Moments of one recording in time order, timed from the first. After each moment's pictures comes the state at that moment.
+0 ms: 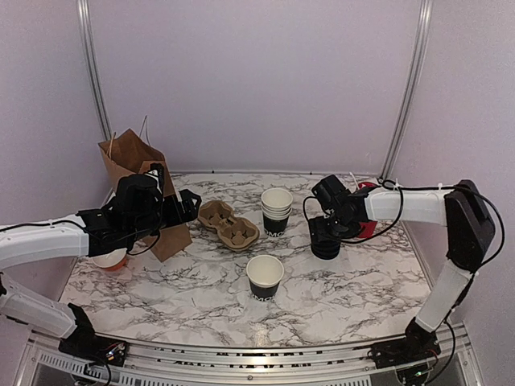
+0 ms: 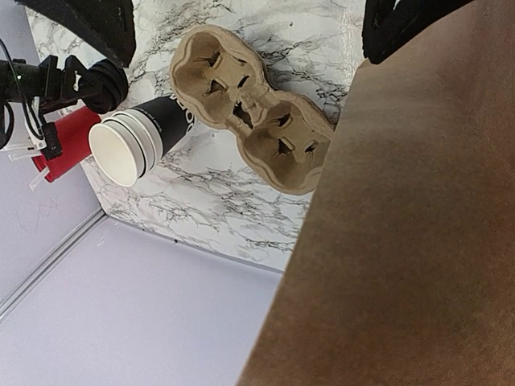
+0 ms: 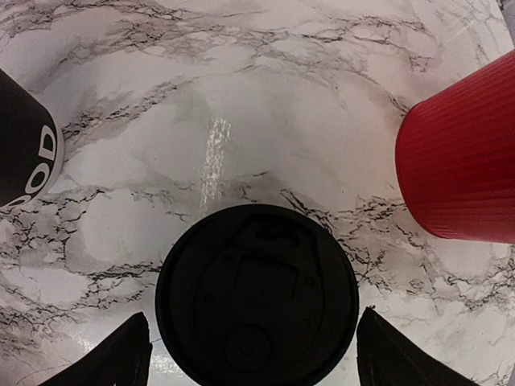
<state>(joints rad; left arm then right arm) -0.77 1.24 0.80 0.00 -0.34 -0.67 0.60 1.70 1.13 -0.54 0.32 0.42</state>
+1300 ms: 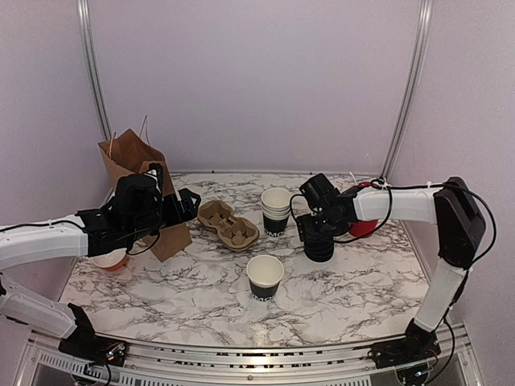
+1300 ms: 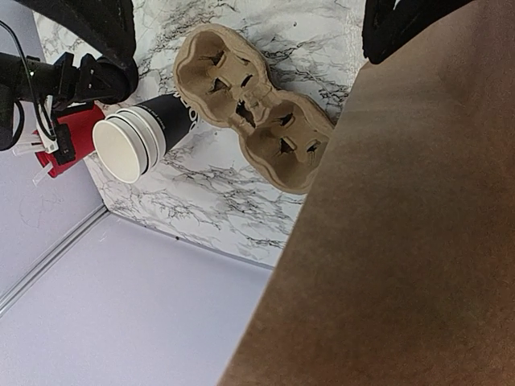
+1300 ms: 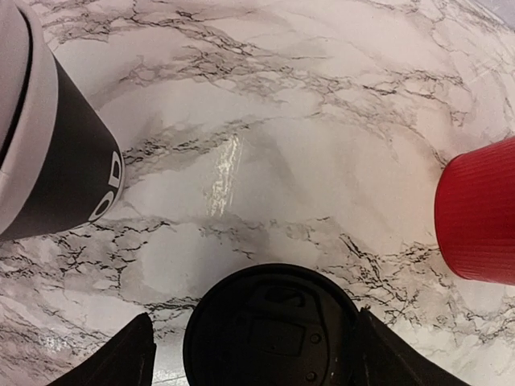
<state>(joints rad) -0.77 1.23 0.80 0.00 -0.34 -0.69 0.65 1.78 1.20 -0.47 0.33 0.38</state>
